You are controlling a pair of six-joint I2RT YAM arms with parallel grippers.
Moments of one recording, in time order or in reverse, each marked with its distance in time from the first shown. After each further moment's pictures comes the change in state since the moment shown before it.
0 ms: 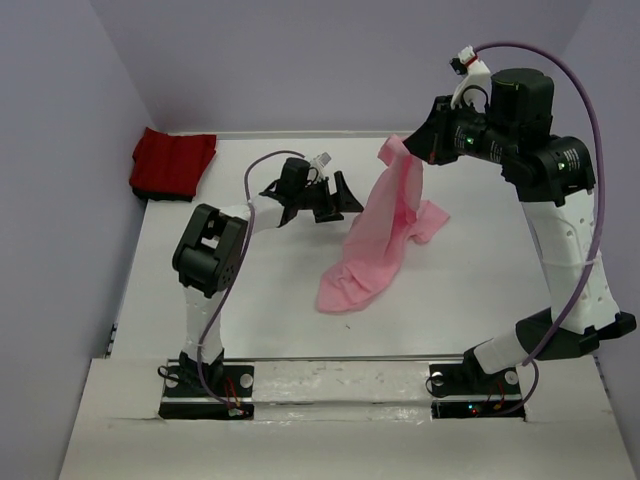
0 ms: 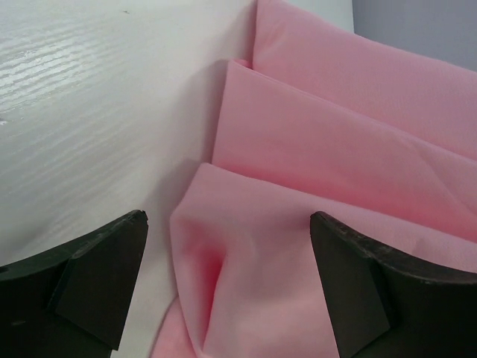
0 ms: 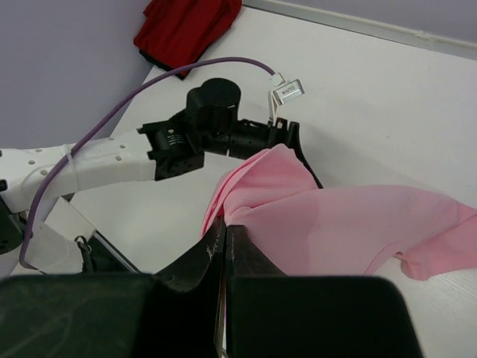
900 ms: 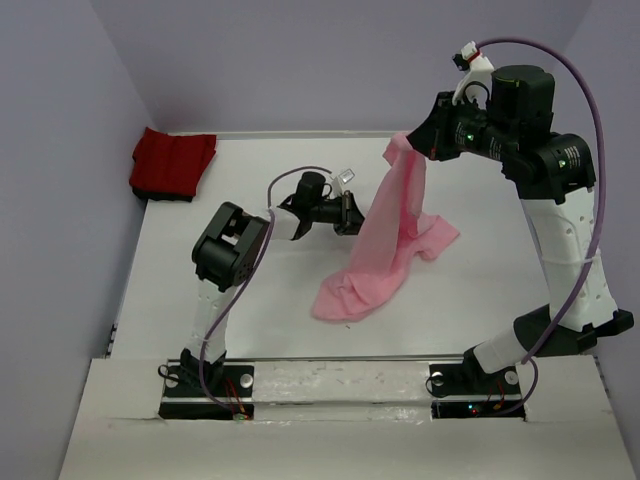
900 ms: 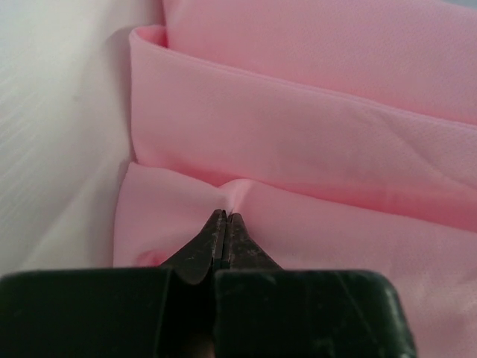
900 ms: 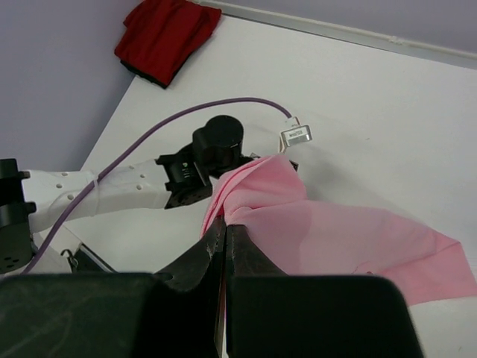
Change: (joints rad) left arm -0.080 0.154 0.000 0.316 0.292 -0.193; right arm 0.000 0.021 0.043 -0.018 0.052 -0.006
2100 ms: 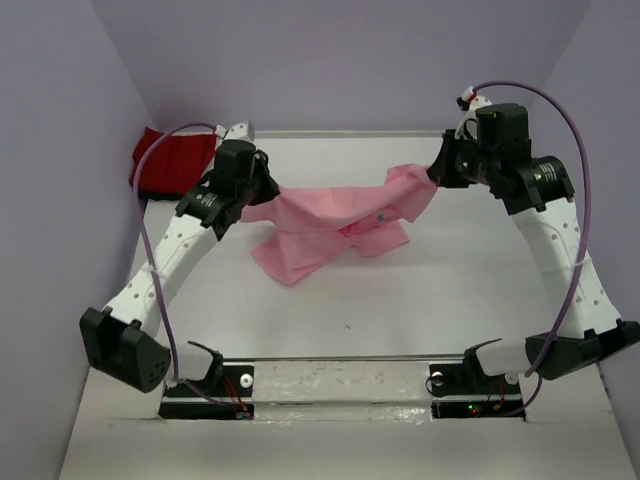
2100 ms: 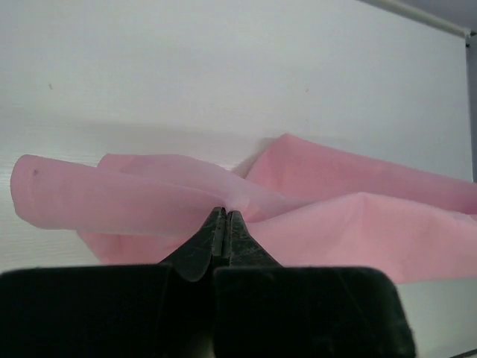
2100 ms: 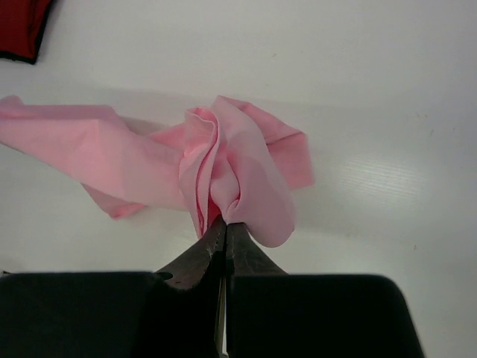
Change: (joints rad) left arm 0.125 -0.799 -0.002 -0.974 -1.015 0.357; right arm -0.079 -0.113 -0.401 0.064 0.229 0.016
